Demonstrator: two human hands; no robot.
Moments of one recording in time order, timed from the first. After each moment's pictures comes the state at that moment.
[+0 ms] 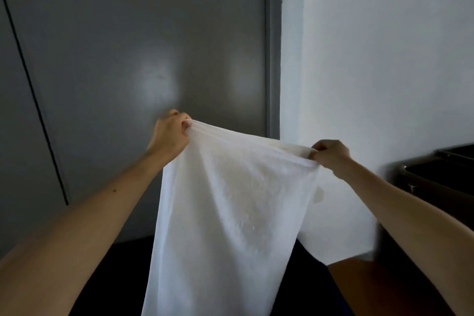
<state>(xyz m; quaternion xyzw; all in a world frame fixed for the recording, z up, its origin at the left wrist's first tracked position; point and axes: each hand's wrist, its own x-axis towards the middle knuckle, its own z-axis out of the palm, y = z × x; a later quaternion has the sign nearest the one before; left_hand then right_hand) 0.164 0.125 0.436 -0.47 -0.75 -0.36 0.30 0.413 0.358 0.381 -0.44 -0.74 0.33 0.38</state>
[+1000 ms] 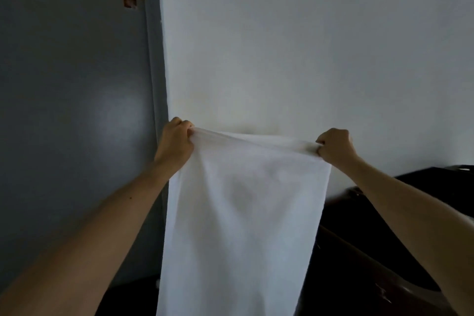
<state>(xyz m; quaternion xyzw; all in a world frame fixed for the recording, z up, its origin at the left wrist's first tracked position) 0.417 0.460 0.483 -0.49 -0.70 -0.41 0.31 0.697 0.647 0.476 -0.47 -0.80 -0.01 0.39</state>
